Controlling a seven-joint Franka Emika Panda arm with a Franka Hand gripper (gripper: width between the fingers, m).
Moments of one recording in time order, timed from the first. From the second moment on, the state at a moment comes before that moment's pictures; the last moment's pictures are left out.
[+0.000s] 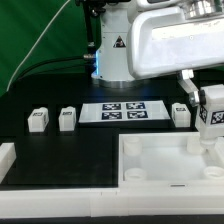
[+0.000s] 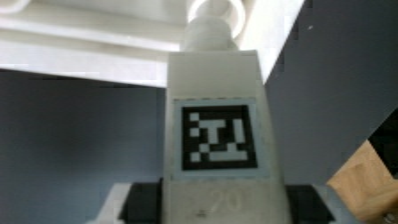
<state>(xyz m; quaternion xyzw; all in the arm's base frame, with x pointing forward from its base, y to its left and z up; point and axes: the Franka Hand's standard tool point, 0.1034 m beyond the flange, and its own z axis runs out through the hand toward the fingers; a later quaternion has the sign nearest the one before) 0.629 0.107 0.138 -0.97 -0.09 -0.22 0.05</state>
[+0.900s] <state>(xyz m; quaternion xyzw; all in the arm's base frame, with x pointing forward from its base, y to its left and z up) 0.631 0.111 0.113 -0.96 -0.09 -0.25 0.05</state>
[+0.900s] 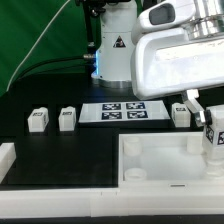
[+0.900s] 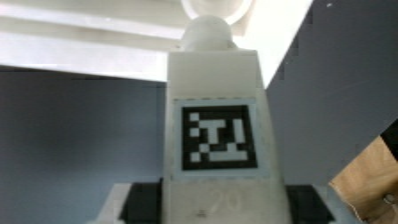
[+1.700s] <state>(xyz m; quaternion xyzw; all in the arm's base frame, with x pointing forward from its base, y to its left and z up) 0.620 0.118 0.099 -0.97 -0.09 -0.24 0.06</state>
